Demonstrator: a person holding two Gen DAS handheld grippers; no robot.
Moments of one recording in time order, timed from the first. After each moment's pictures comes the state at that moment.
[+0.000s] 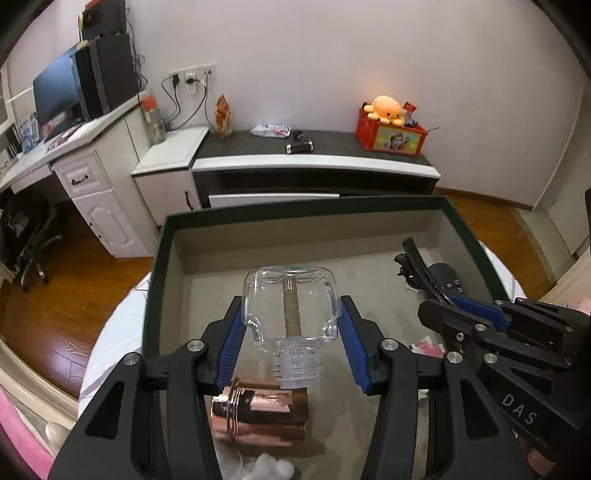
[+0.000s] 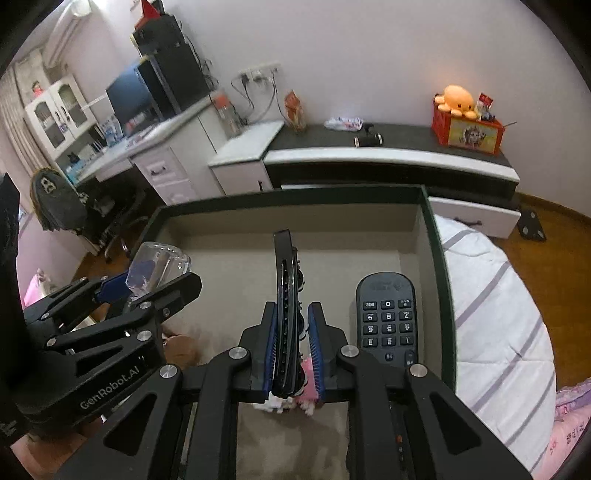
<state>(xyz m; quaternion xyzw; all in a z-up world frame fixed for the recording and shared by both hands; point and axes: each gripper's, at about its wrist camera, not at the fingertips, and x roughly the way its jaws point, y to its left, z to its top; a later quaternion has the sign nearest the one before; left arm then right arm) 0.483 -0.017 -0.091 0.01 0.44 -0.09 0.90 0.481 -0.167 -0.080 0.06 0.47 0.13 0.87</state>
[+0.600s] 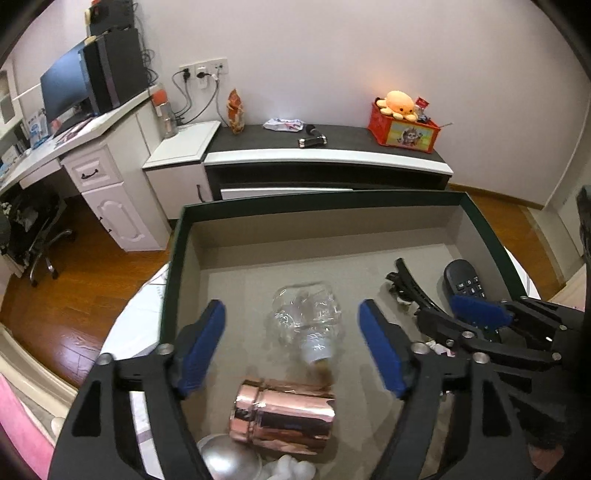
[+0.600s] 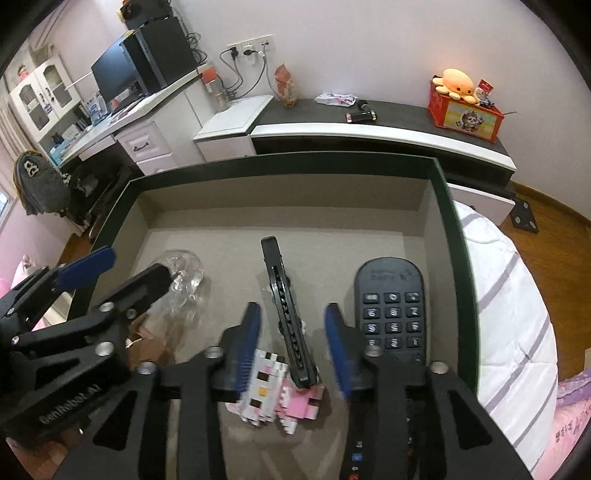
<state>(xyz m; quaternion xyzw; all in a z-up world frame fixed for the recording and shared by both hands) 0.484 -0.002 -0.092 0.02 0.44 -0.06 0.89 0.490 -0.171 -0.094 0.04 0.49 0.10 0.86</state>
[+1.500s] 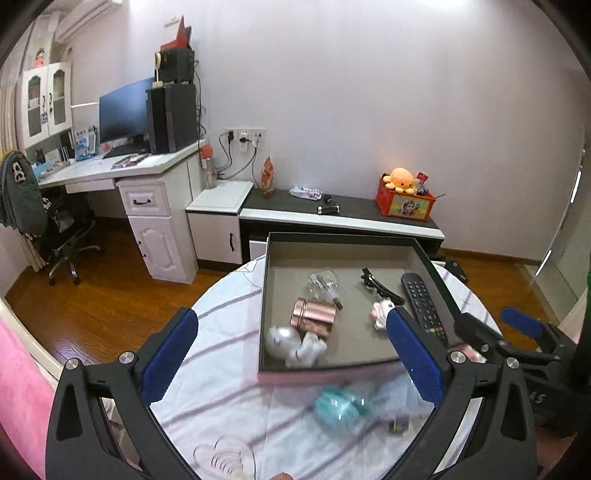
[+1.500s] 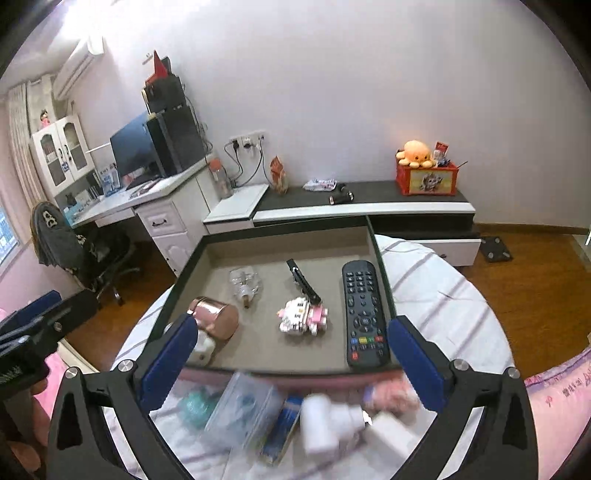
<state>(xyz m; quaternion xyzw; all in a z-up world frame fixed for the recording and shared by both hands) 0.287 0.058 0.009 -0.03 0.31 -0.03 0.95 0.316 -0.166 -0.006 0.07 0.33 0.07 0.94</state>
